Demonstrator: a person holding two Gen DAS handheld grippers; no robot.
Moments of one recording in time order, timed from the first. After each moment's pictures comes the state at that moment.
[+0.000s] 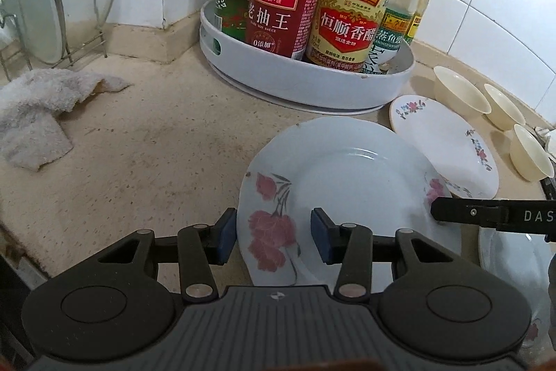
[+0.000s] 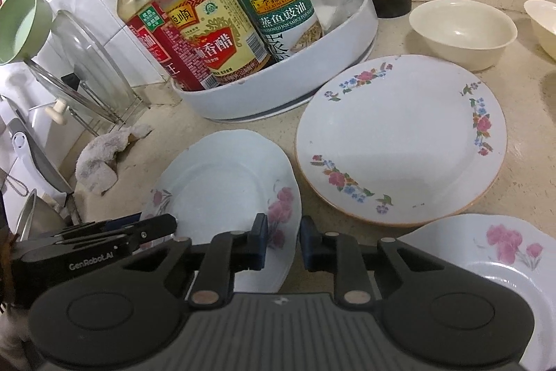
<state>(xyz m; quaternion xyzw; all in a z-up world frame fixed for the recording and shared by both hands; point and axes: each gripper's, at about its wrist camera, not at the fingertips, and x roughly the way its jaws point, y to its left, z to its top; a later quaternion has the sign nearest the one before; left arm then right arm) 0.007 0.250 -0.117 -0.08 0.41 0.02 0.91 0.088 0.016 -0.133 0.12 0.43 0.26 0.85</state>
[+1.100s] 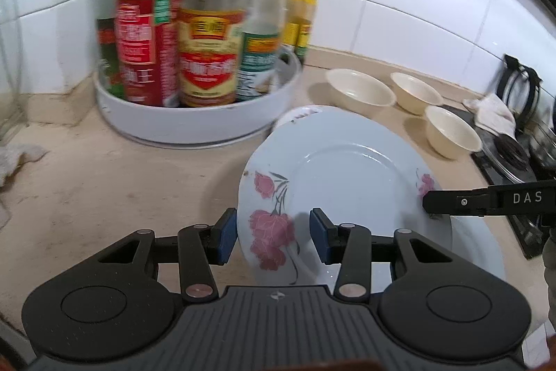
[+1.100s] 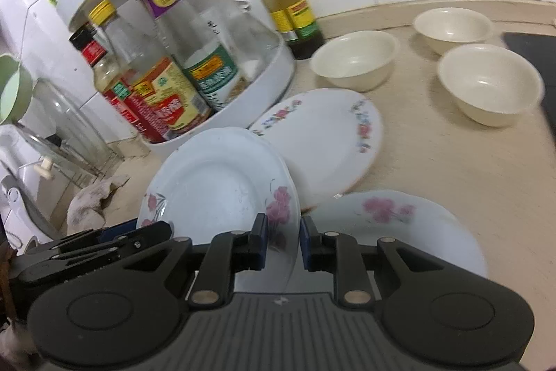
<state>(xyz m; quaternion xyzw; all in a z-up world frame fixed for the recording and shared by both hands) -0.001 0.182 -0.094 -0.03 0.36 -0.11 0.92 0.038 -0.063 -0.103 0.18 0.40 0.17 0.88</state>
